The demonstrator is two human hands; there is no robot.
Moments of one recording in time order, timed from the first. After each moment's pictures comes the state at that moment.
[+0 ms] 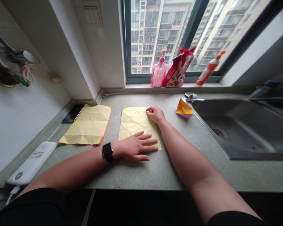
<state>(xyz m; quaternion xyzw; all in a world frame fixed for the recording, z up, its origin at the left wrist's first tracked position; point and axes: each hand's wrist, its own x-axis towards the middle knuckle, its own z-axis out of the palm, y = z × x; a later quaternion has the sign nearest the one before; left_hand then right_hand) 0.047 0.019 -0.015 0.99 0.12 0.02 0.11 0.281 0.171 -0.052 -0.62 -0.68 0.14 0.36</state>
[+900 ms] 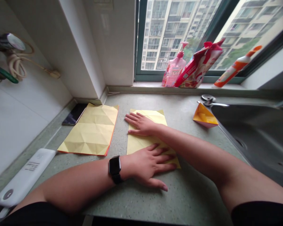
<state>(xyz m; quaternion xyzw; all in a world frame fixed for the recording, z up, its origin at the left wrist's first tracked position) 0.051 0.012 -0.013 0.99 0.09 0.09 0.10 0.180 0.174 -0.048 -0.26 -0.95 0.11 0.08</state>
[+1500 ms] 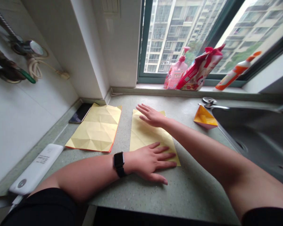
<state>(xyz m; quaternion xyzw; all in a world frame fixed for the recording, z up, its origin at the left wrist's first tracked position) 0.051 0.012 -0.018 0.99 0.09 0.09 0.11 0.216 0.199 -0.026 -0.34 -0.92 0.12 0.15</state>
